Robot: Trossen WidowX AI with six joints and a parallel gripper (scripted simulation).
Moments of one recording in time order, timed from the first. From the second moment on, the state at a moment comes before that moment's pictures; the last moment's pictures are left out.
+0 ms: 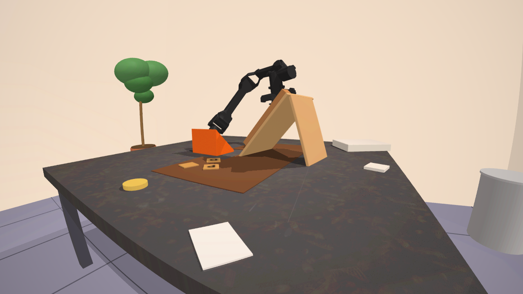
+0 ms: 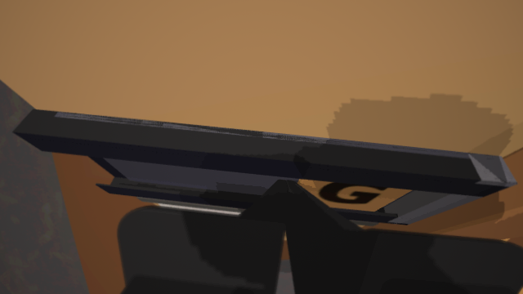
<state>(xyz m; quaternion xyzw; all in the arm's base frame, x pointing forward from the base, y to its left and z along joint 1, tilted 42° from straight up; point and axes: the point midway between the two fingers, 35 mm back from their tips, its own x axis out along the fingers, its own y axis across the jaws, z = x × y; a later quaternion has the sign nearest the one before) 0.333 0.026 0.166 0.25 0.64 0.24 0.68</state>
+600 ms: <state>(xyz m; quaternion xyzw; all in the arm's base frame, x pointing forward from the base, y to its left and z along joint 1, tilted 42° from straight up) 0.334 0.023 0.163 0.26 0.64 0.24 0.68</state>
